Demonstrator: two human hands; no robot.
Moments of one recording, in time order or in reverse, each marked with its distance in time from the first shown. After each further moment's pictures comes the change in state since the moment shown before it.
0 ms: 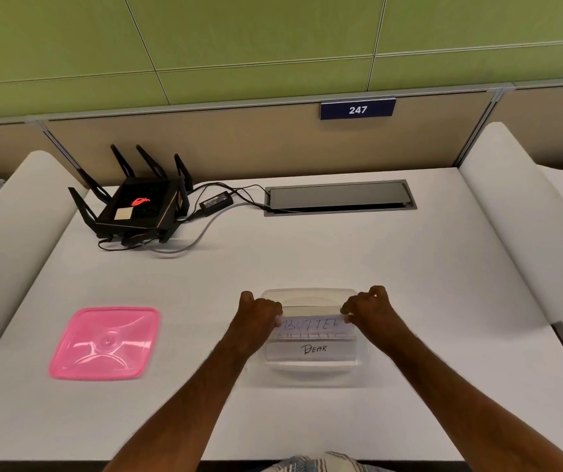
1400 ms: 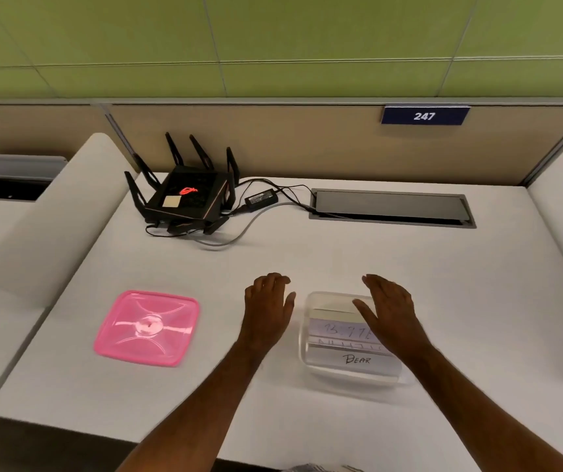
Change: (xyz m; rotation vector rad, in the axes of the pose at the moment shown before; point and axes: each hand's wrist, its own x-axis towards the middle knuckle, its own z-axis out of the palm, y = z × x) left_hand 0.003 -0.053 -0.023 -0.007 0.413 -0.135; right_hand 0.051 -0.054 0.000 0.123 0.224 0.078
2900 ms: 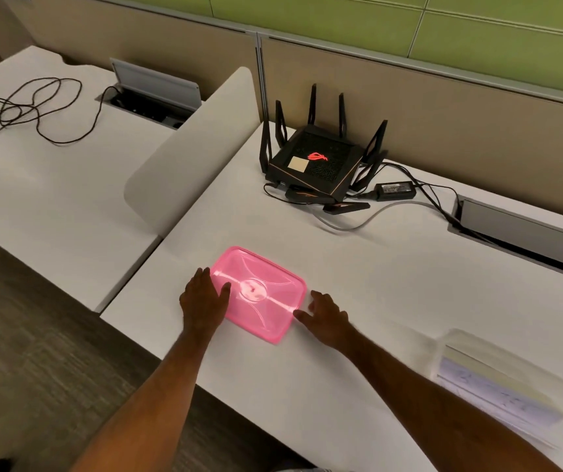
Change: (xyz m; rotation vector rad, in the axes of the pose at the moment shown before) left_hand -0.103 -0.326 -0.091 0.011 -0.090 -0.938; right_hand 0.084 -0.308 0.189 0.228 -0.691 0.061
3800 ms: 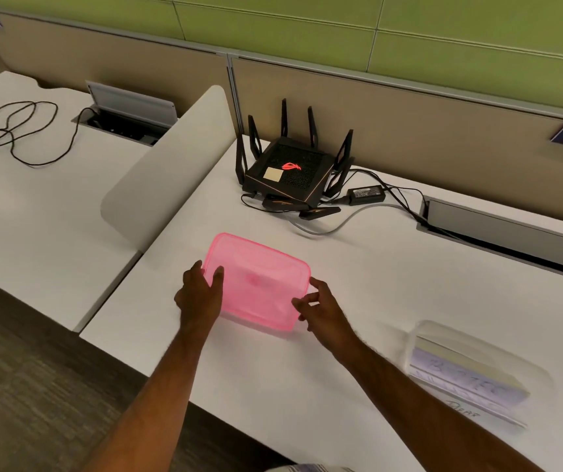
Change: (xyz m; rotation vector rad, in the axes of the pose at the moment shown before) left_hand -0.011 0.056 -0.018 -0.292 0.098 -0.015; right_hand -0.052 -0.006 -0.049 0.788 0.109 -0.018
